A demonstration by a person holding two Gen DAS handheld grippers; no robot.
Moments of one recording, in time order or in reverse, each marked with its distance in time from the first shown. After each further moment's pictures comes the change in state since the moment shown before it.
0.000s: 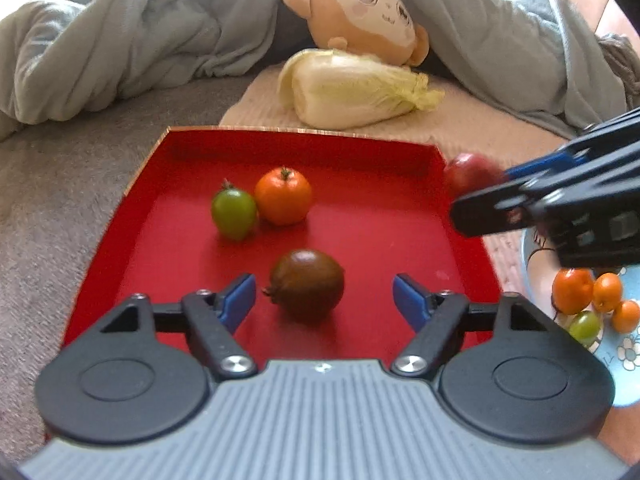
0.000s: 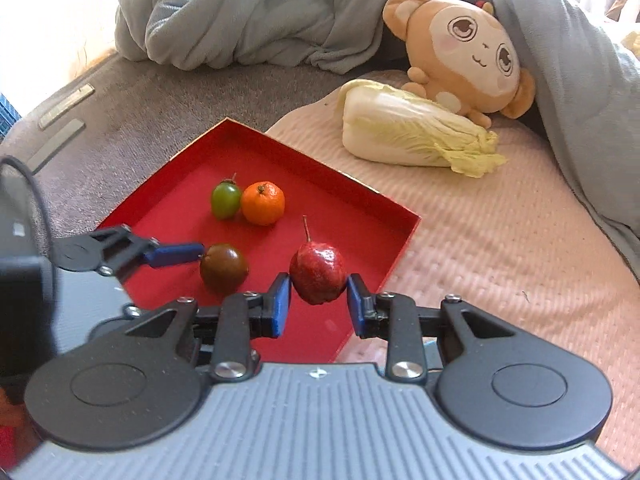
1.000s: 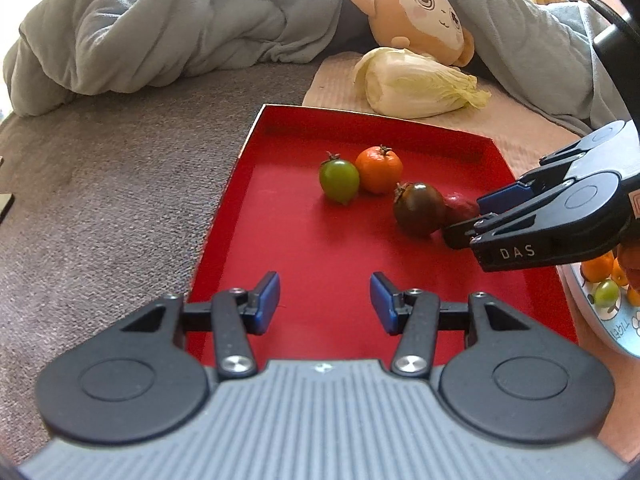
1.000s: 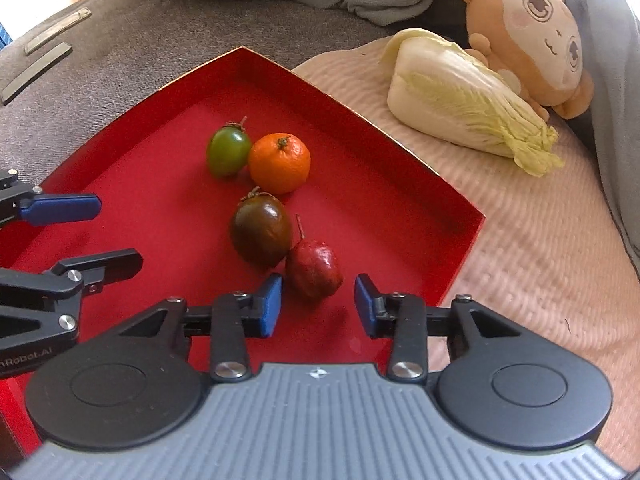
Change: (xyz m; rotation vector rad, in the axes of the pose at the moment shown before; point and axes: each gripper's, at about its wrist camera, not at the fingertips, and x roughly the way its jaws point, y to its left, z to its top) left arm -0.040 0.058 -0.015 -0.042 0.022 0.060; right arm 0.083 0.035 0.003 -0.149 0.136 -0.049
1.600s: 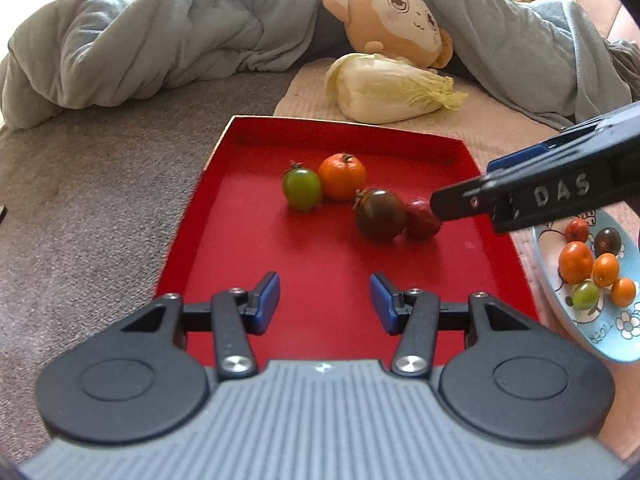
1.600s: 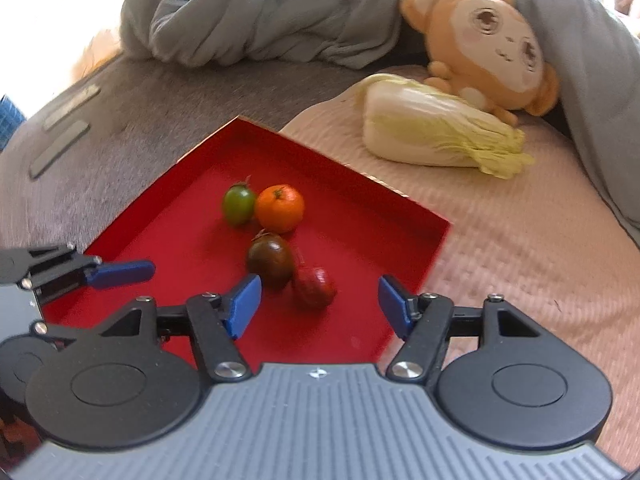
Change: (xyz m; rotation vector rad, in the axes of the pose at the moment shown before) left arm -0.005 -0.024 0.002 0.027 -0.012 -0.012; right arm -0.049 -0.023 -0.007 0.133 -0.119 0.084
